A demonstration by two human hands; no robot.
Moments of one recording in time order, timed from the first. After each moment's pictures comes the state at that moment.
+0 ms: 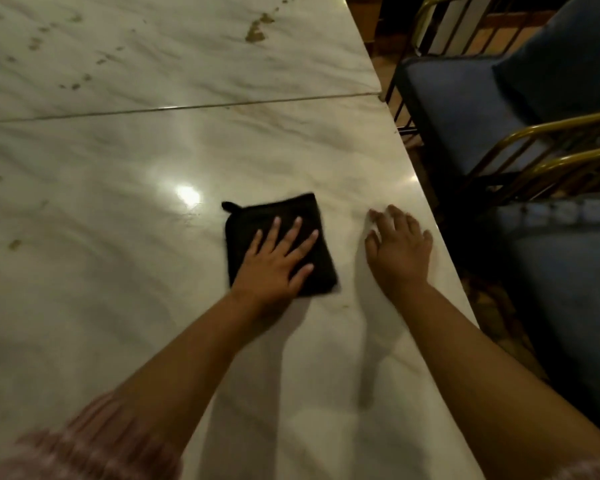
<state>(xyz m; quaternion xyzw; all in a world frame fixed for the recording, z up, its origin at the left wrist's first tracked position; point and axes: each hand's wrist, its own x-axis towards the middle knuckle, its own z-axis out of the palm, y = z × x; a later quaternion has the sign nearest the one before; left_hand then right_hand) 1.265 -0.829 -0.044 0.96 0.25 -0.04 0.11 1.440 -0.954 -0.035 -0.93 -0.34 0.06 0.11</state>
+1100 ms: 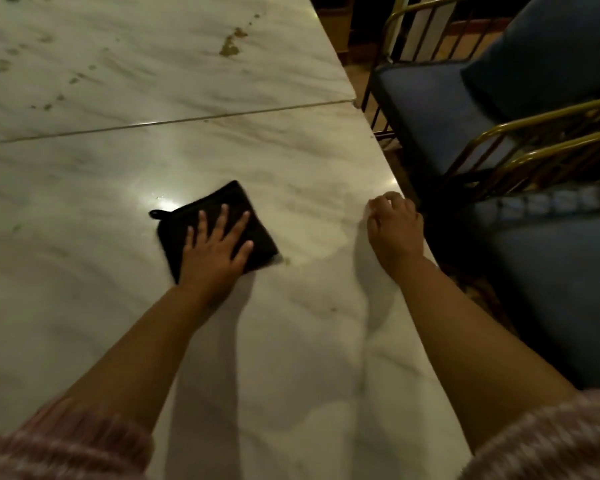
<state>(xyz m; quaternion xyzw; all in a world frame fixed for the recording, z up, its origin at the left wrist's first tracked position) 1.251 -0.767 -0.048 0.92 0.37 -0.04 0.10 1.477 -0.949 -0.030 -0.93 -0.33 0.02 0.15</state>
